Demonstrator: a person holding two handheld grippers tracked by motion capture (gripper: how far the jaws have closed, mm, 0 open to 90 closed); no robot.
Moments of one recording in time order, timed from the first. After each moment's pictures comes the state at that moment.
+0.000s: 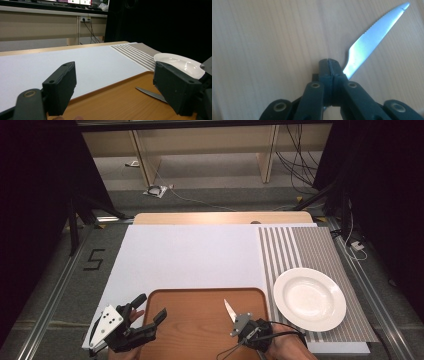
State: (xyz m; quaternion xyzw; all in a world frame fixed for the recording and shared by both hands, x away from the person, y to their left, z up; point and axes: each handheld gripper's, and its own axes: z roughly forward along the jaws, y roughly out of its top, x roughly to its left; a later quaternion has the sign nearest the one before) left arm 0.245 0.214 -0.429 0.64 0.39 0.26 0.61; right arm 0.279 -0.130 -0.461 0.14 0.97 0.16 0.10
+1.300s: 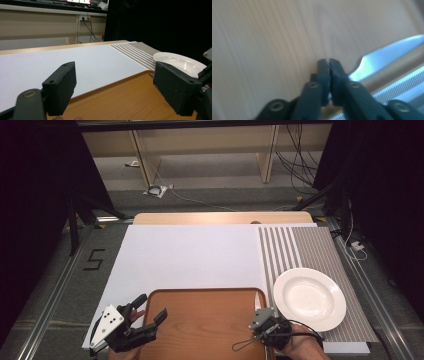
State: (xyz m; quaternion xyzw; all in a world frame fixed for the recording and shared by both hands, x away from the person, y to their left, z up) left arm 0.246 0.214 -0.429 0.65 0.39 0.25 0.60; right arm 0.282 -0.173 -0.455 0.21 0.95 0.20 0.10
